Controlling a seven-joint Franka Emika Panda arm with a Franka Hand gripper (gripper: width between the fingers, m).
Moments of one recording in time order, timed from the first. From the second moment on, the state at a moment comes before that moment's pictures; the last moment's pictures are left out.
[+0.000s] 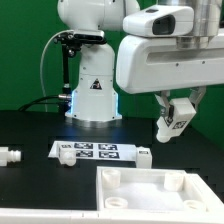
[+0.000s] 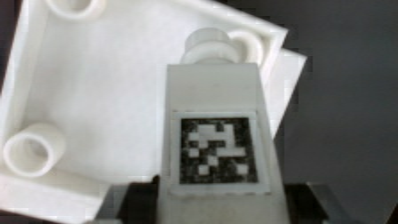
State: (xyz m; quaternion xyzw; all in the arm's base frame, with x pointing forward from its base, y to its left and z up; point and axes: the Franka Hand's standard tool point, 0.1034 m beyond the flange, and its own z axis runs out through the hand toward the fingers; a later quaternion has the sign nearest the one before) arm 0.580 0.090 0.145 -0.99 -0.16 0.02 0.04
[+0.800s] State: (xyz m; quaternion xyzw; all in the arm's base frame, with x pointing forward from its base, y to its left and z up) arm 0.628 0.057 0.135 -0.95 -0.12 -0.28 -0.01
